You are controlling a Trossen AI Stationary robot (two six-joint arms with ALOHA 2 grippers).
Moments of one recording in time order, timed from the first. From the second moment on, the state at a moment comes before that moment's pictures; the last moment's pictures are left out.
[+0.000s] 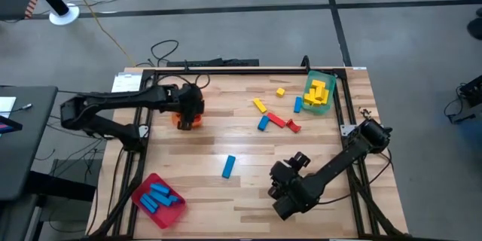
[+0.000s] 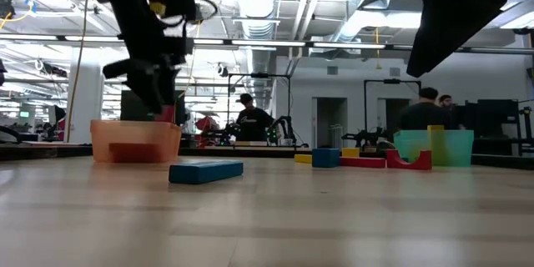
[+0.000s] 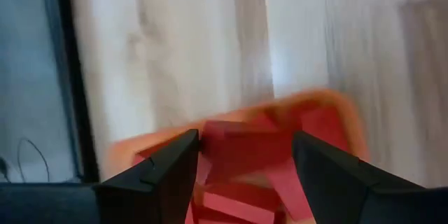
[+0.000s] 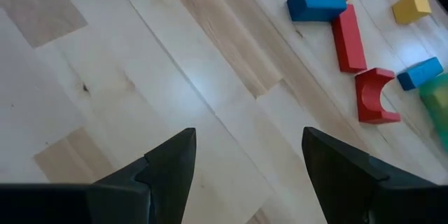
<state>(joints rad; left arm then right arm) 0.35 1.28 0.88 -0.72 -0.25 0.57 0.65 1.93 1.52 -1.28 0.66 1.30</state>
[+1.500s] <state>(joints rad) -0.24 1.16 0.96 -0.50 -0.06 0.25 0.31 1.79 1.28 -1.13 0.63 0.93</state>
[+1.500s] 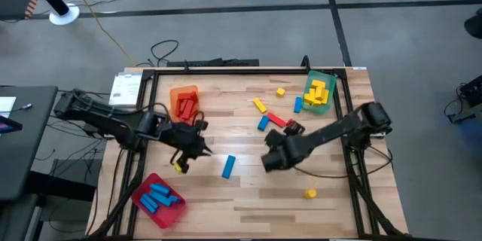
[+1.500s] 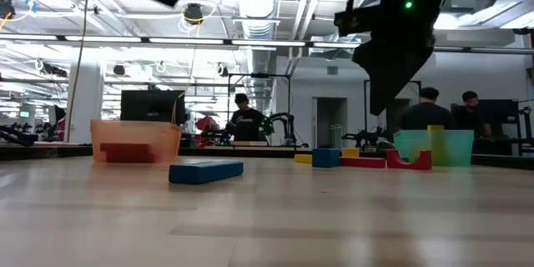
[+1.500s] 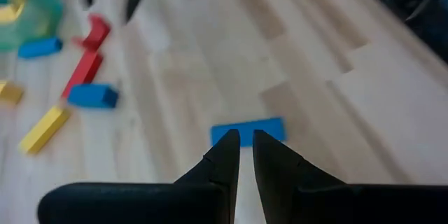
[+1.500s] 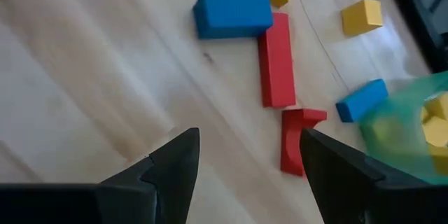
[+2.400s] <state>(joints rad) -0.40 1.52 0.96 -0.30 -0.06 0.27 -0.21 1.49 0.84 -0.49 0.20 0.33</state>
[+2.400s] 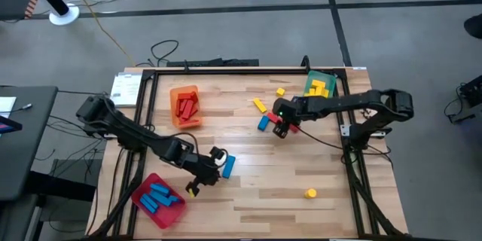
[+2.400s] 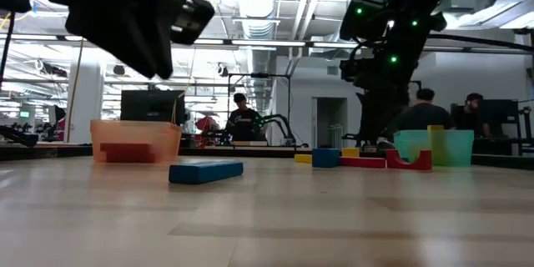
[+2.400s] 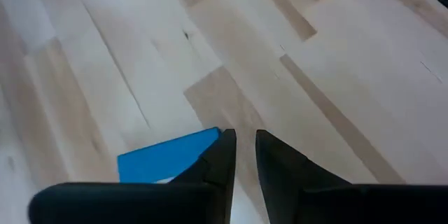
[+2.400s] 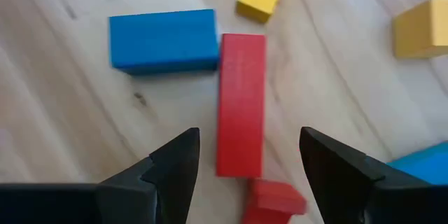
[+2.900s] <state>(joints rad) -0.41 1.54 0.96 -0.26 0.08 0.19 -0.28 1.49 0.84 -0.47 0.10 0.27</state>
